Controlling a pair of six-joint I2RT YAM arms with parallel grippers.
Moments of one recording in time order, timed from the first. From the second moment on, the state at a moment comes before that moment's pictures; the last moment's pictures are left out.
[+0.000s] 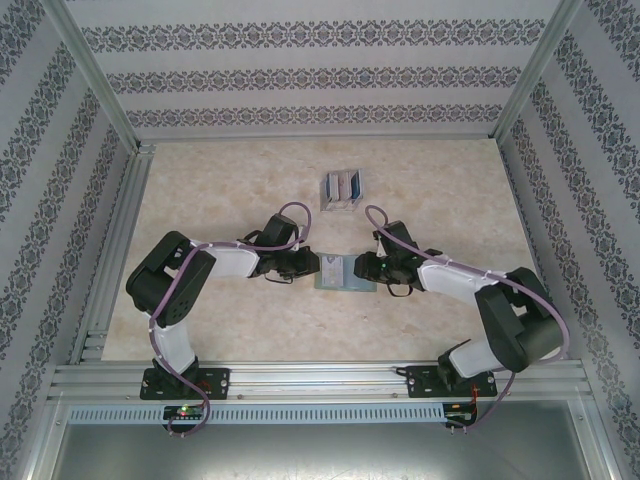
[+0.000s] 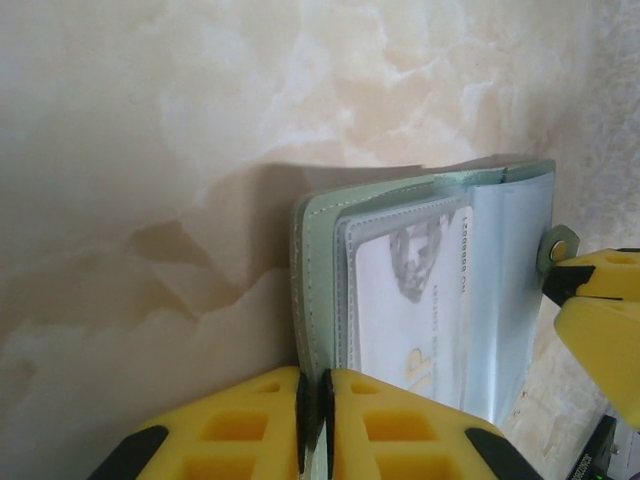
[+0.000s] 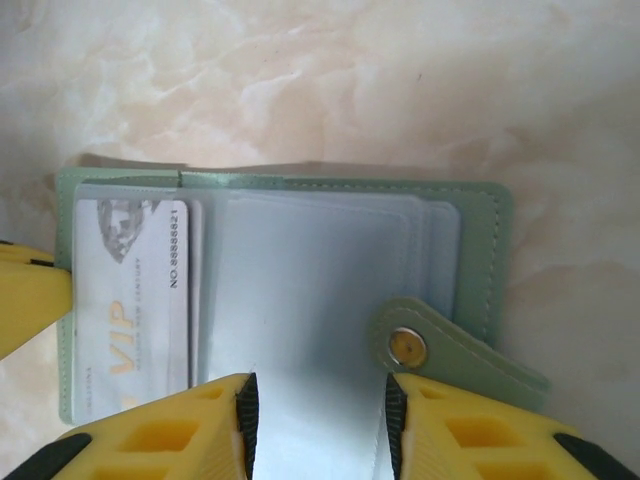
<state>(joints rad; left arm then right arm) -0.56 1.83 0.88 0.04 0.47 -0.77 0.46 1.44 0.63 -0.18 -0.23 0.62</state>
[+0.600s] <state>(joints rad) -0.53 1.93 1.33 -0.16 0.44 -0.63 0.48 1.21 0.52 -0.31 -0.34 0.63</state>
